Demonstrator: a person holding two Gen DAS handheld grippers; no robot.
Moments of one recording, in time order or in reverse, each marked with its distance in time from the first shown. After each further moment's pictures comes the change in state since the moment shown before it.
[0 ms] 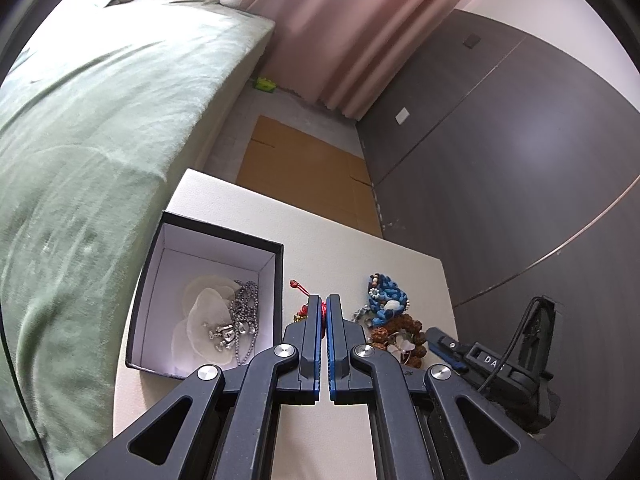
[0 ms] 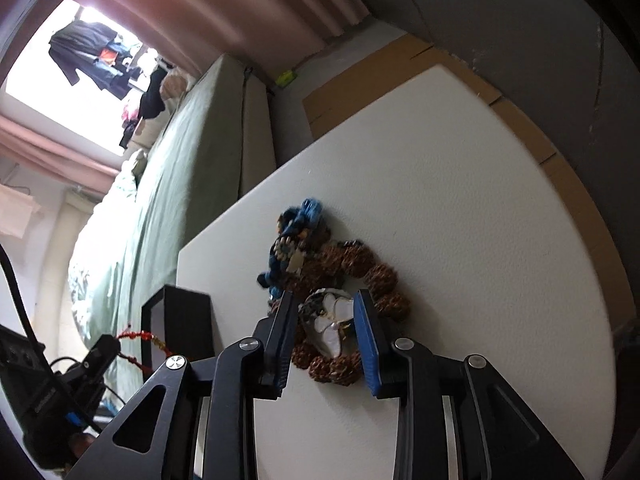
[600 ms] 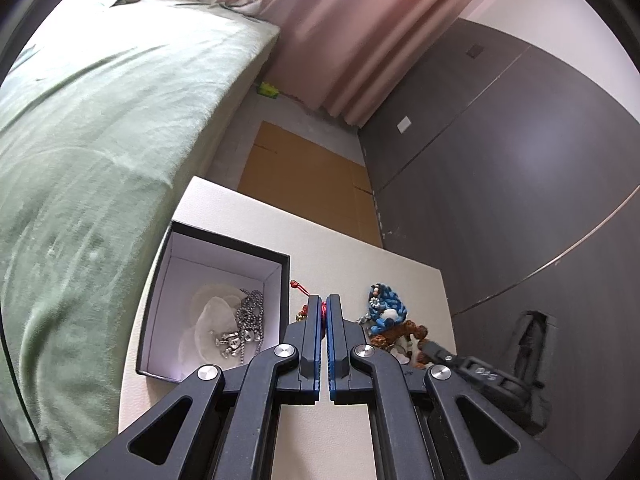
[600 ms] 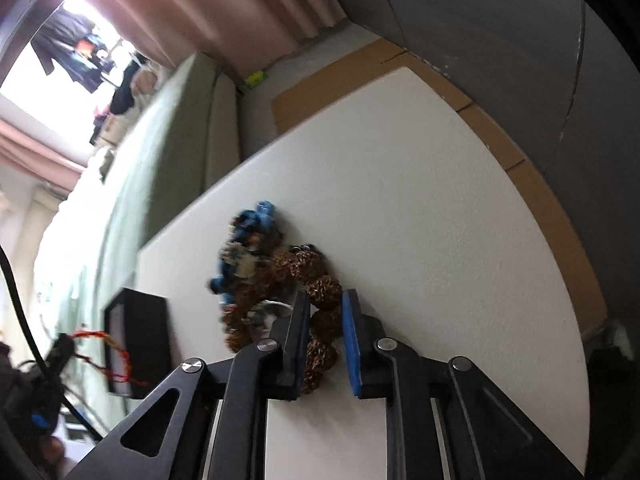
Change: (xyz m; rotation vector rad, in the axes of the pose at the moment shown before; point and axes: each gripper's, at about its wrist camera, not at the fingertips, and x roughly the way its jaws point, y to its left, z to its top) left arm -0.009 0.008 0.005 -0.024 -0.029 -0.007; right arm -0.007 -0.007 -0.002 0.003 0.007 -0.045
